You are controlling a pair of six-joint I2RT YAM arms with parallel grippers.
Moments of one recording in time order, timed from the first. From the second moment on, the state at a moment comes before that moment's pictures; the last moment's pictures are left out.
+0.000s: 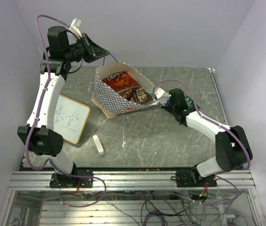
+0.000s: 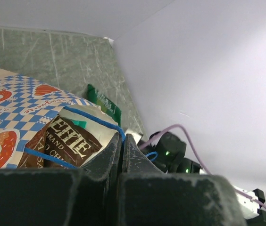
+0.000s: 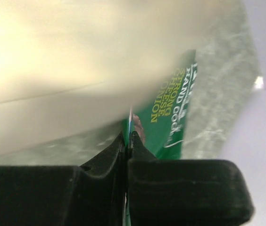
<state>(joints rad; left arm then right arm) -0.12 1.65 1.90 -0.44 0.73 -0.76 0.36 1.49 0.88 -0.03 0.22 -0.75</state>
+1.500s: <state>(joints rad) -0.12 1.69 1.90 -0.32 0.77 -0.84 0.83 1.06 1.14 -0.65 0.17 -0.08</state>
